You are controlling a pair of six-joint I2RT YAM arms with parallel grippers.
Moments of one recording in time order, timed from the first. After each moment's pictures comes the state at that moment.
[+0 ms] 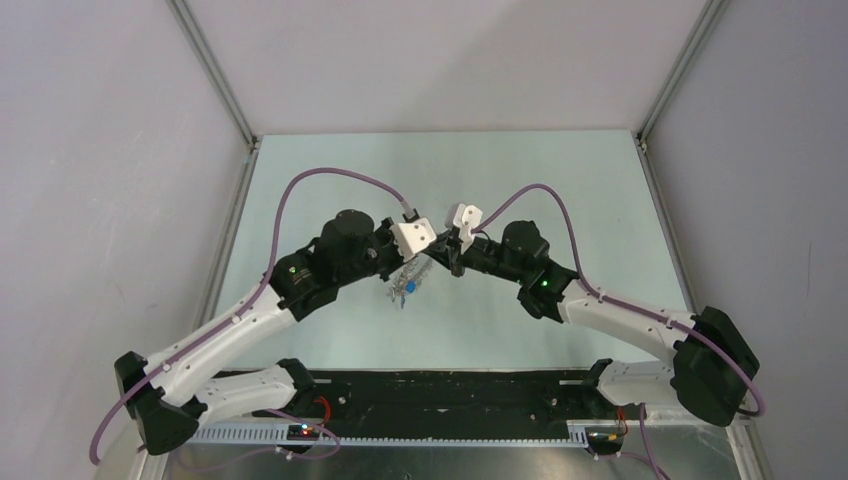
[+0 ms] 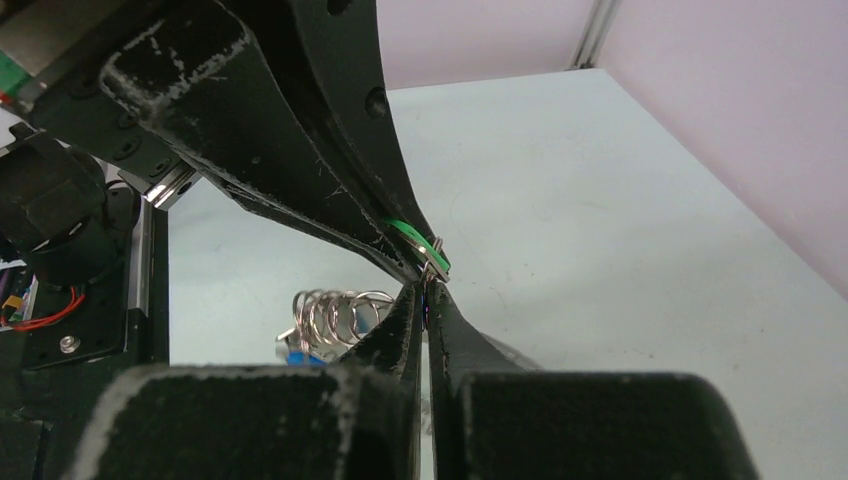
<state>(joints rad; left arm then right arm) -0.82 1.02 1.00 -0.43 0.02 0.43 0.85 1.25 0.77 0.51 -0.38 -0.12</state>
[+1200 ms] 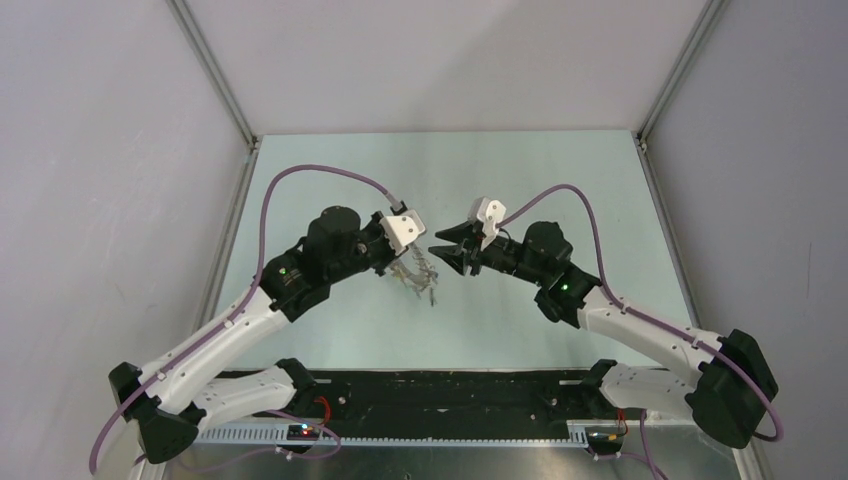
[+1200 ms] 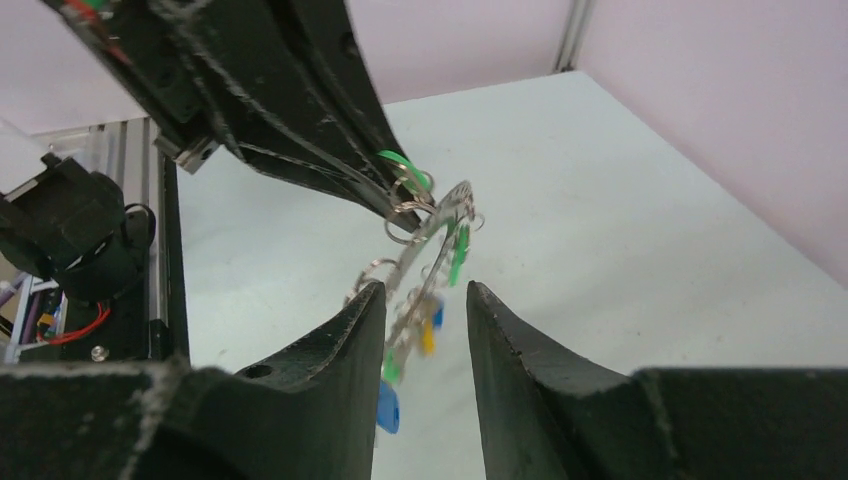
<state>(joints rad) -0.77 0.98 0.99 -0.38 0.08 0.40 0.79 1.12 0.73 0.44 -0.38 -0.03</state>
